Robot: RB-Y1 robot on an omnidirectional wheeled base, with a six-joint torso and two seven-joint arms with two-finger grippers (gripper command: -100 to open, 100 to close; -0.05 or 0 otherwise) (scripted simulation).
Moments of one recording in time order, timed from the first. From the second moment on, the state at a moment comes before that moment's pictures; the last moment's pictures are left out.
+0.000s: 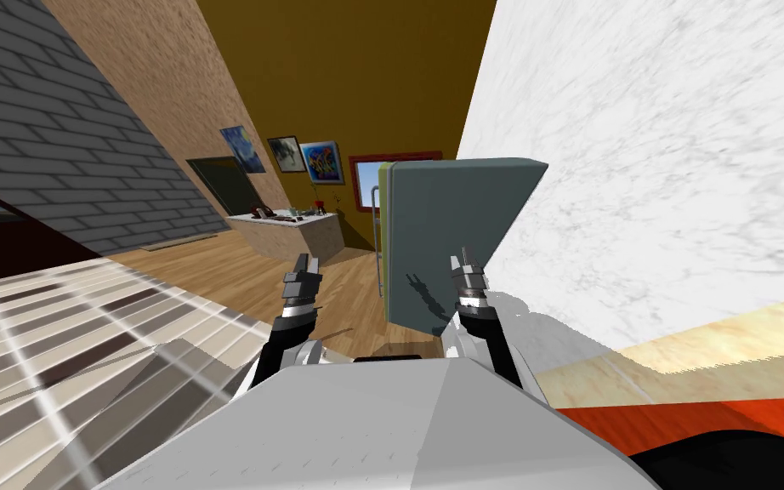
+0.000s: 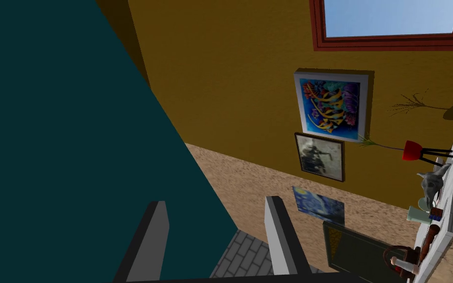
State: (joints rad) left arm 0.49 0.01 -0.05 -2.23 0.00 -0.50 -0.04; right arm 0.50 -0.02 0.01 -2.32 0.12 -0.35 -0.09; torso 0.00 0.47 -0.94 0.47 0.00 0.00
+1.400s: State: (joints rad) left arm 0.49 0.01 -0.05 -2.23 0.00 -0.49 -0.04; right arm 0.36 -0.15 -0.07 -2.17 0.01 -0.31 -0.36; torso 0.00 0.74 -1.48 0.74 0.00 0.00
